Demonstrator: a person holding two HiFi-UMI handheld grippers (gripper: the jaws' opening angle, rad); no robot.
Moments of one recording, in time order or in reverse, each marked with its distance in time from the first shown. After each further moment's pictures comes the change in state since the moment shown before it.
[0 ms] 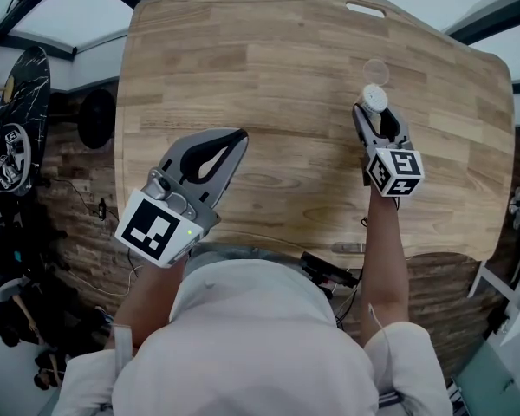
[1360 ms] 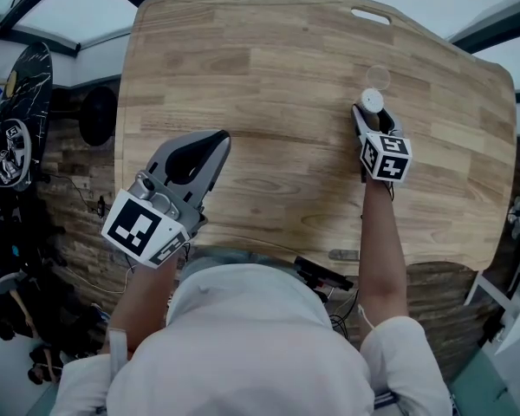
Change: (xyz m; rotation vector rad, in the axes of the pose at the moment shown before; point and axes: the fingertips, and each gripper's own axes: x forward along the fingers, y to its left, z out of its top) left arm -0.012 0.024 -0.008 -0.091 0.002 0.061; right arm 0.043 -0.030 -0.052 0.000 0.227 -0.098
